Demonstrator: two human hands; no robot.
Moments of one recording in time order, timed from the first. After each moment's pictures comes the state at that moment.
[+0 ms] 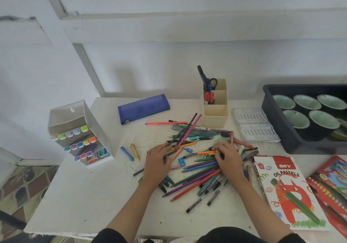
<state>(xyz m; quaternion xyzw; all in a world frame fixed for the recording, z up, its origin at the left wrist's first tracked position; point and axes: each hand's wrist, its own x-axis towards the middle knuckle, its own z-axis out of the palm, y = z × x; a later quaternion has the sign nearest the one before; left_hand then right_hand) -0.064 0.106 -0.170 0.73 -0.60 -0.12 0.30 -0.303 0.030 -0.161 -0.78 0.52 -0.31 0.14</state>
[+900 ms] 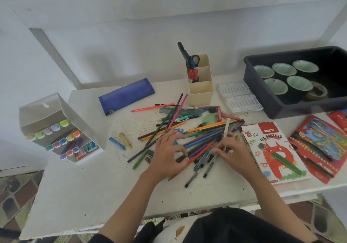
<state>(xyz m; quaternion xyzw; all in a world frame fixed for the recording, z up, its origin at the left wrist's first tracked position) -0.099 0.131 -0.145 0.54 -0.77 -0.17 0.30 -0.344 0.097 -0.140 -0.75 0.49 -0.32 0.31</state>
